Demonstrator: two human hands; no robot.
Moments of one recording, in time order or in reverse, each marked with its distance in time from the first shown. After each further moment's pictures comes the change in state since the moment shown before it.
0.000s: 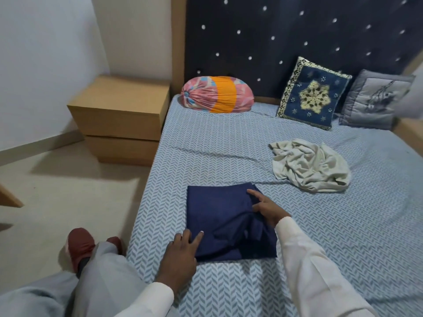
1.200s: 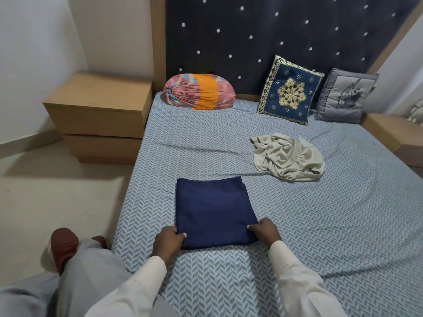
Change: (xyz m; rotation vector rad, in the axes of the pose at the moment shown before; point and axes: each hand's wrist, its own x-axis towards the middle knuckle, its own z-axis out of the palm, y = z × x) left_hand 0.017 0.009 -0.004 -0.884 -0.084 -0.616; right_hand -0.079 0.077 -0.009 -0.367 0.416 0.264
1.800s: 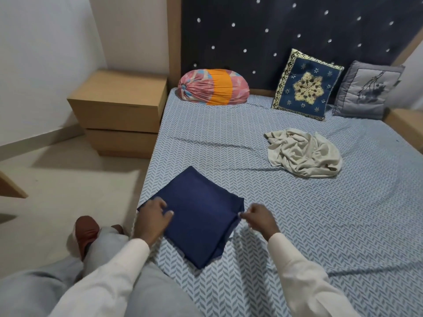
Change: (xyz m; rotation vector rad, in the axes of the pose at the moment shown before) left_hand -0.005 -0.007 -0.089 0.251 0.278 0.254; right_hand -0.042 -0.049 0.025 -0.031 -0.075 -0.236
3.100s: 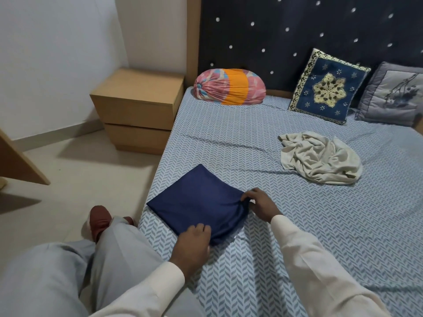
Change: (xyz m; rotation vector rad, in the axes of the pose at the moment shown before) left_hand -0.083 0.048 0.062 0.528 -0.137 0.456; right_hand 0.072 0.002 -0.006 -0.303 -0.113 -0.666
